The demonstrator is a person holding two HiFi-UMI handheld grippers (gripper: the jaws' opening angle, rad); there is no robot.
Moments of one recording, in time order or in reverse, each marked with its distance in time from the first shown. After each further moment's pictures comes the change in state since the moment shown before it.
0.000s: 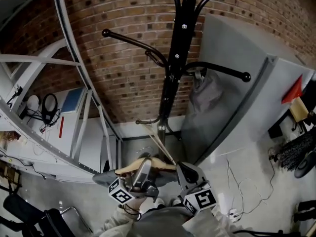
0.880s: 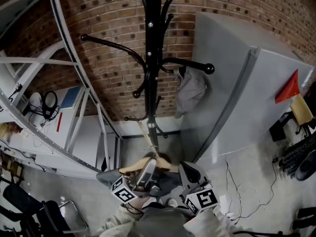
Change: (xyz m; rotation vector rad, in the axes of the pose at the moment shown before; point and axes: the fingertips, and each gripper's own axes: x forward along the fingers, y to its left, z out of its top) left arm 0.048 -0.033 -0.085 0.001 0.016 0.004; right arm -0.065 -0.070 -0.002 0.008 0.001 0.012
